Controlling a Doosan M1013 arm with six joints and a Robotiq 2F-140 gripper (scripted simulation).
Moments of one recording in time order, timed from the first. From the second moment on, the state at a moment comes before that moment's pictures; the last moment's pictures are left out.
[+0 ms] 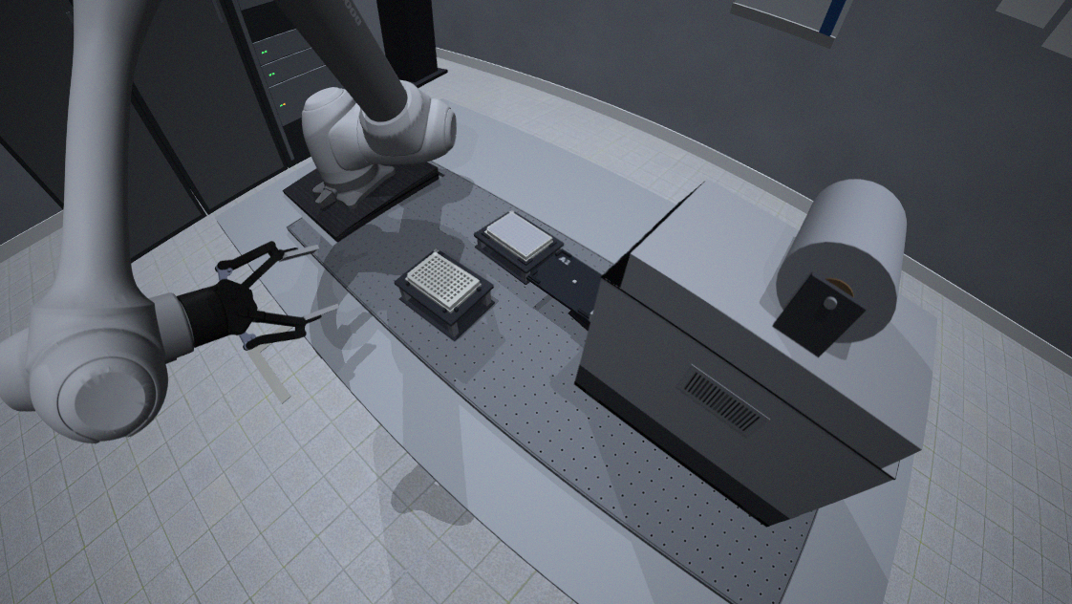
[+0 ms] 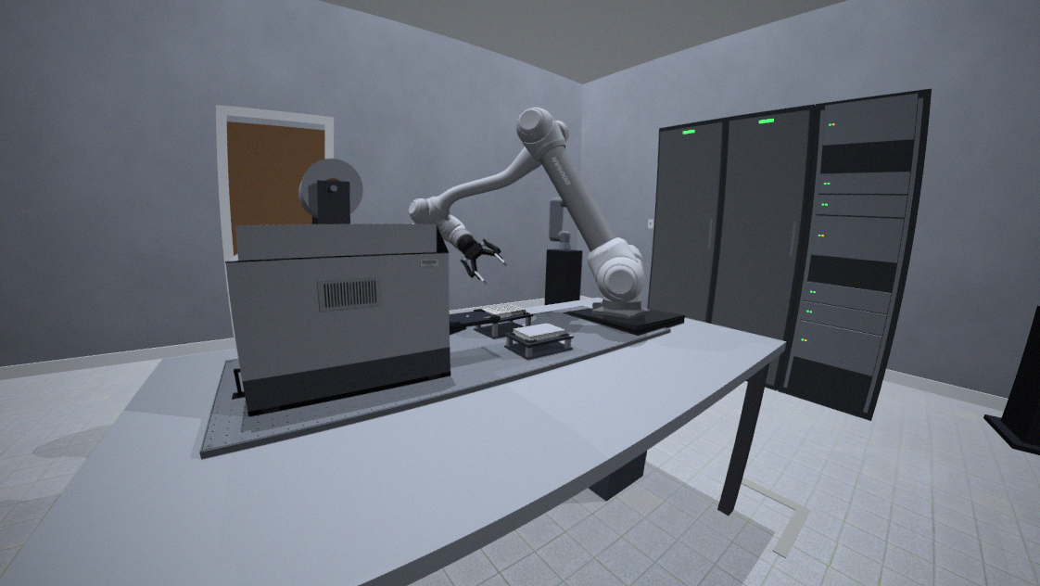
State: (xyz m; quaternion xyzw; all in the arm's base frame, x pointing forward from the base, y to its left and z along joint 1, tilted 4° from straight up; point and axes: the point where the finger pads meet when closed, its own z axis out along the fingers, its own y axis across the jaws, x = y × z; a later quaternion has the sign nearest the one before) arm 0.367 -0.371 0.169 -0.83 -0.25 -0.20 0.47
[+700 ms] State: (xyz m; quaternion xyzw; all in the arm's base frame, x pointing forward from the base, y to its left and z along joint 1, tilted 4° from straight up) arm 0.423 -0.298 0.171 -0.91 -0.17 0.00 0.38
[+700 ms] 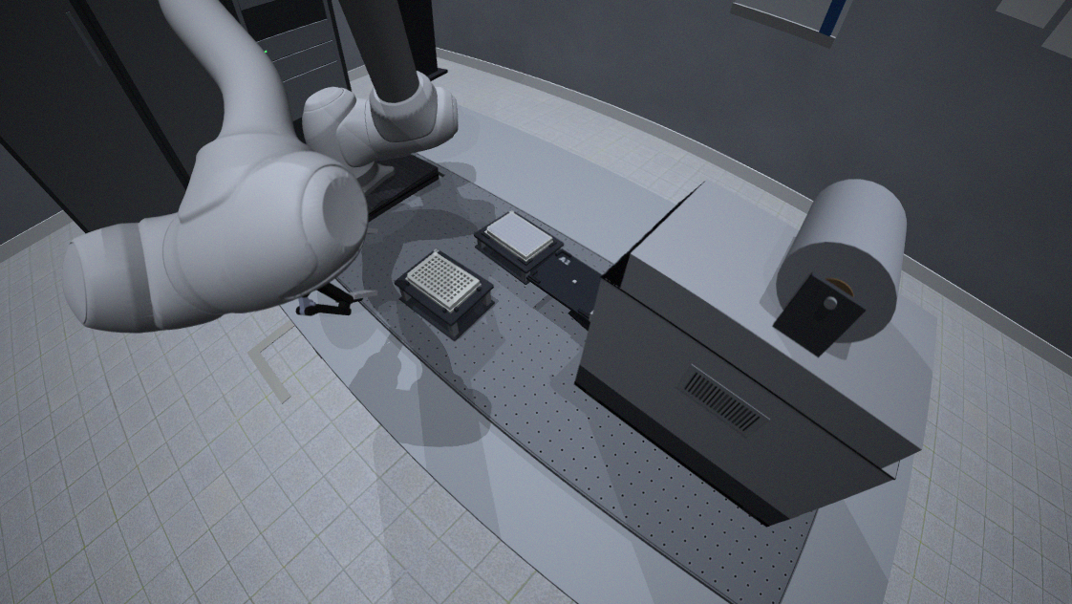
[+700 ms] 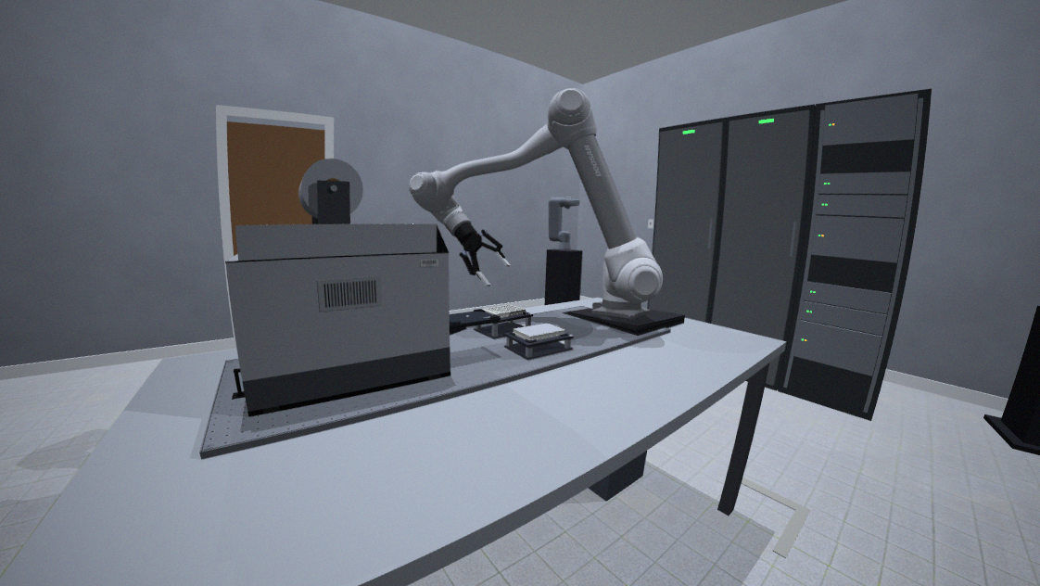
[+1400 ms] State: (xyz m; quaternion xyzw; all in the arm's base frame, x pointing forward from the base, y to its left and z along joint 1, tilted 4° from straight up) arm 0.479 -0.223 0.188 -0.97 -0.07 0.11 0.20
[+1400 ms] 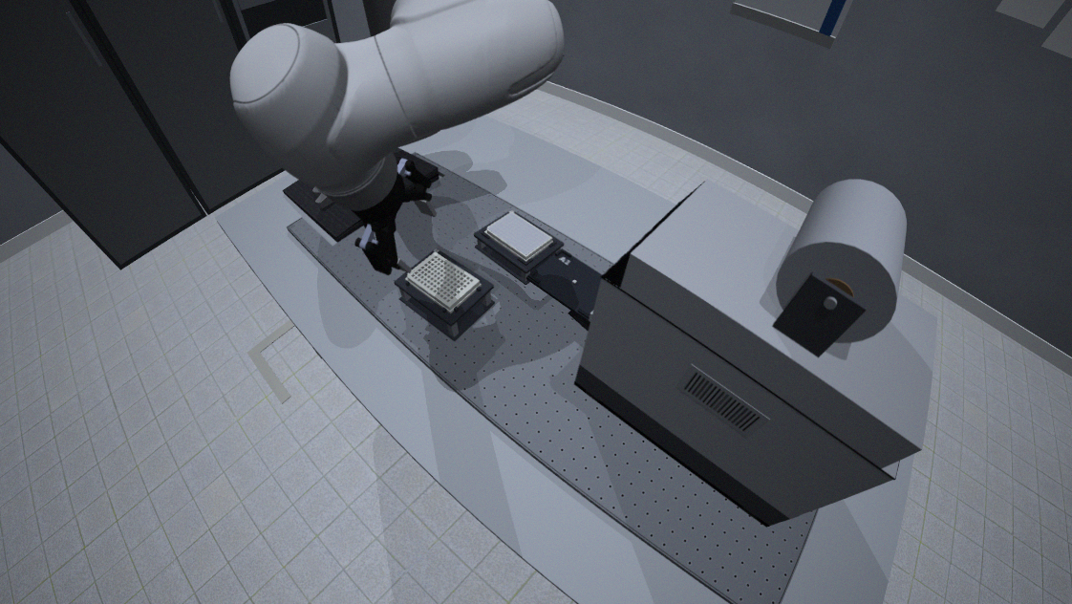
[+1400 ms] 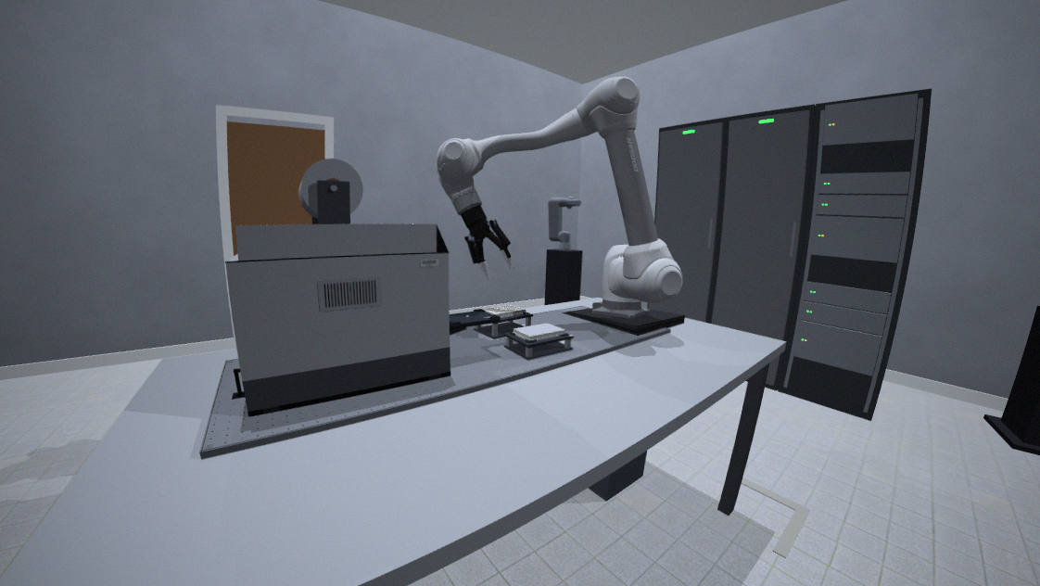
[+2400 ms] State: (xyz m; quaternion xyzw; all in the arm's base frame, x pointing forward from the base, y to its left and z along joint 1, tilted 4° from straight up) arm 0.544 -0.124 0.239 -1.00 0.07 0.05 0.00
